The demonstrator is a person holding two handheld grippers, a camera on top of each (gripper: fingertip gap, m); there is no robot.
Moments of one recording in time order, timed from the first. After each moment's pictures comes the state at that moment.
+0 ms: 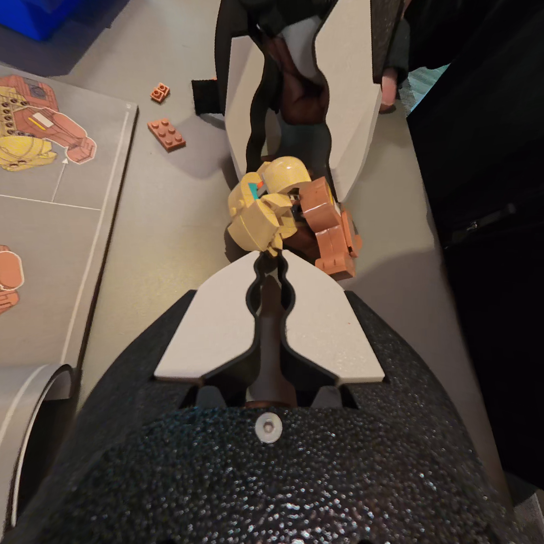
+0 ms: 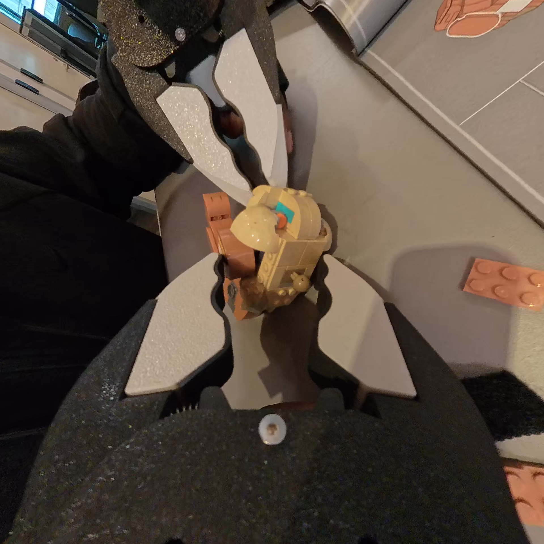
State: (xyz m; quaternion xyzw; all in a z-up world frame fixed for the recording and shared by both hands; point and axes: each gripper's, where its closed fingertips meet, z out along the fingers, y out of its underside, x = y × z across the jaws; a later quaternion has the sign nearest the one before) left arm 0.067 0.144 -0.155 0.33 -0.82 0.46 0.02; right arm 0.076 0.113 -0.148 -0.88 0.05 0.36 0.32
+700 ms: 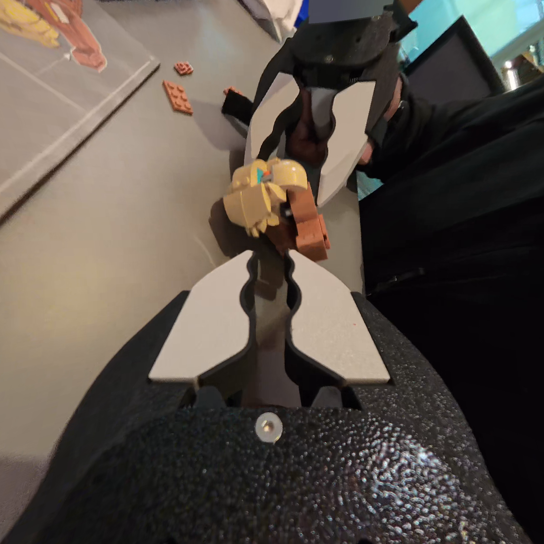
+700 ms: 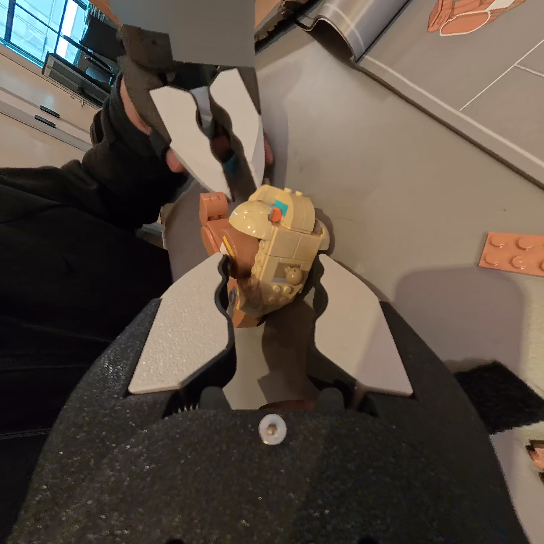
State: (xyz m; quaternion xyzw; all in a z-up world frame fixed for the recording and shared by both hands) left arm 0.041 0.148 -0.142 0.48 -0.69 0.53 0.10; right arm 0.073 0.107 -0.145 -0.86 0.07 0.36 0.36
